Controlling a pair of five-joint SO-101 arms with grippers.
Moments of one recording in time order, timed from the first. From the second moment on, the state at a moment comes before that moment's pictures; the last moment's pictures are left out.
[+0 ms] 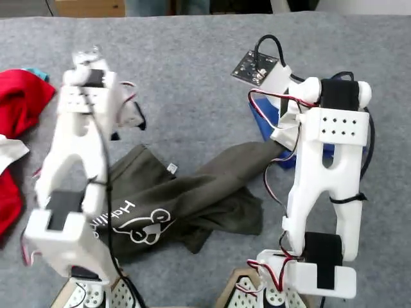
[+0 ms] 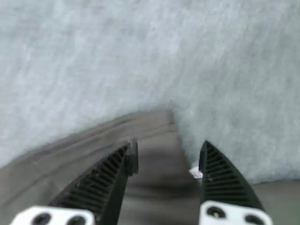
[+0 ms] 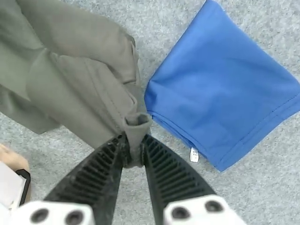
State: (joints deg) left arm 0.9 13.4 -9.8 85.8 29.8; right arm 5.1 -8.8 -8.5 100.9 57.7
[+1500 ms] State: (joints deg) left arm 2.2 48.0 -37.2 100.0 36.4; right arm 5.1 -8.7 -8.5 99.9 57.7
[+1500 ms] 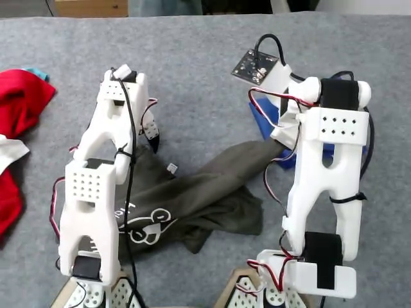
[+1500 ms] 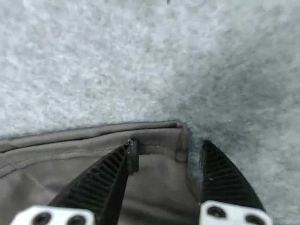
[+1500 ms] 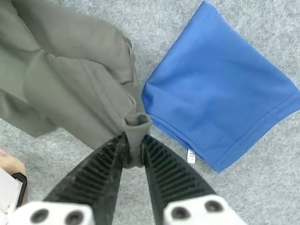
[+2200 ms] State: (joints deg) left arm 0.9 54.2 -48.4 100.6 36.1; right arm 5.1 -8.7 -8.5 99.4 52.9
